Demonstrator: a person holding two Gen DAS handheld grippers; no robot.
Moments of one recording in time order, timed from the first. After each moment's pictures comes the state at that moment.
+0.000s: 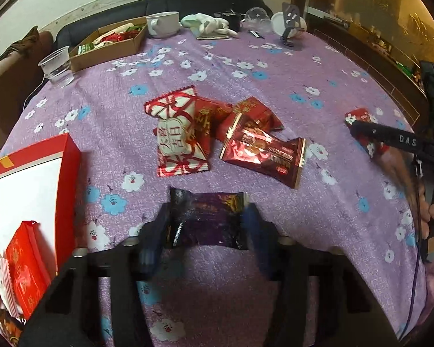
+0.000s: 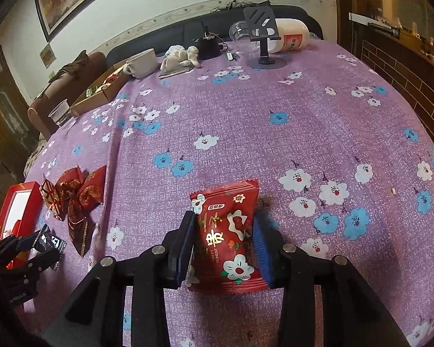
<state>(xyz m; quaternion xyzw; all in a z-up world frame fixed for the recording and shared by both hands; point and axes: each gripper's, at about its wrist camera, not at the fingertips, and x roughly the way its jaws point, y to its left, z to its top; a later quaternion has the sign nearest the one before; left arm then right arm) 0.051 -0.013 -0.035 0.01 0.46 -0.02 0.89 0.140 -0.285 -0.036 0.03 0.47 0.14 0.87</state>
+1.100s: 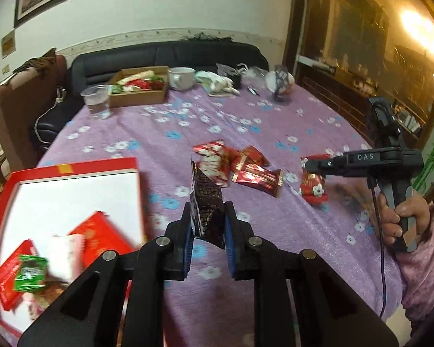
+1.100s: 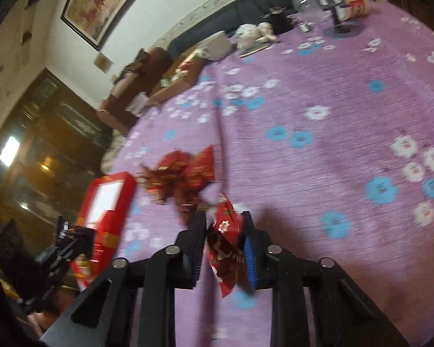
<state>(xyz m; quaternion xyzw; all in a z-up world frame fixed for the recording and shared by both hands) -0.032 0.040 0.035 -0.03 0.35 -0.03 0.94 0.122 -0.242 -0.023 0.17 0.51 0.32 0.78</state>
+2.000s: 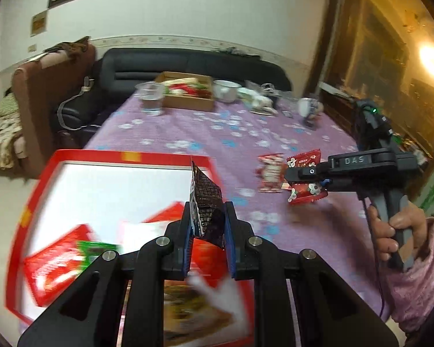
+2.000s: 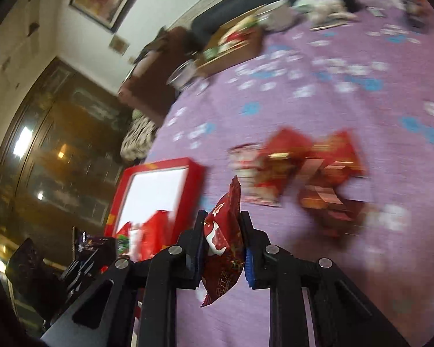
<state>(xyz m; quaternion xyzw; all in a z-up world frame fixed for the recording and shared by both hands) -0.069 0.136 0.038 -0.08 0.32 0.02 0.94 0.109 -0.093 -0.004 0.16 0.54 0.37 0.74</state>
